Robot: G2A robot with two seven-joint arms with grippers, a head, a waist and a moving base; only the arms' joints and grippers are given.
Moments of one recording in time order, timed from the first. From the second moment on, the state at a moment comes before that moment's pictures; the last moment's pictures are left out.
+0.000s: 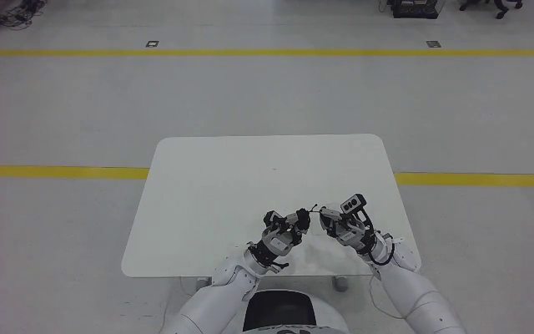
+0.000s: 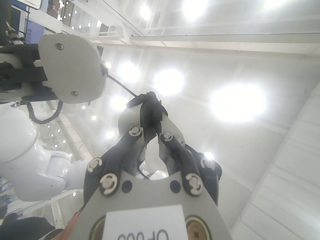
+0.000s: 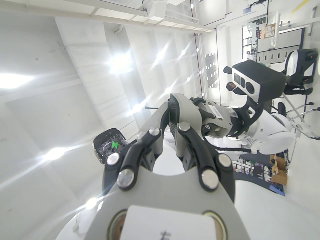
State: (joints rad) left arm 1.53 -1.39 -0.88 -1.34 -1.16 -0.34 -0.92; right arm -1.52 -1.20 1.23 -1.17 1.05 -0.26 1.28
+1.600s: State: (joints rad) left arm 1.53 -1.39 -0.88 -1.34 -1.16 -0.34 -0.92; right arm -1.49 -1.23 1.22 -1.08 1.04 -0.25 1.29
